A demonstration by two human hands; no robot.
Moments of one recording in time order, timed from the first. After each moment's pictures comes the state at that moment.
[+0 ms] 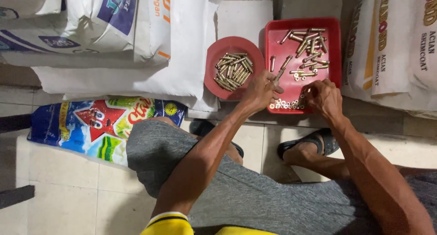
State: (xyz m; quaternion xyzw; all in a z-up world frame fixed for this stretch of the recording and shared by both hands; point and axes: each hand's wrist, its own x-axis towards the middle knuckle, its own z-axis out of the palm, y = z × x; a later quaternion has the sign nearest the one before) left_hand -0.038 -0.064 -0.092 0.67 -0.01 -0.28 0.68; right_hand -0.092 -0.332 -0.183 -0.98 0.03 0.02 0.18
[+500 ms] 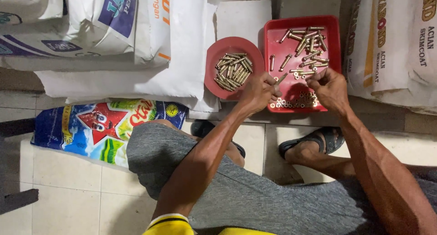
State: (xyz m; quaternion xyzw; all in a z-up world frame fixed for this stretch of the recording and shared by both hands) left_hand -0.046 -0.058 -0.099 0.65 -0.01 -0.29 0.70; right_hand -0.078 -0.307 -0.125 -0.84 0.12 -0.01 0.53
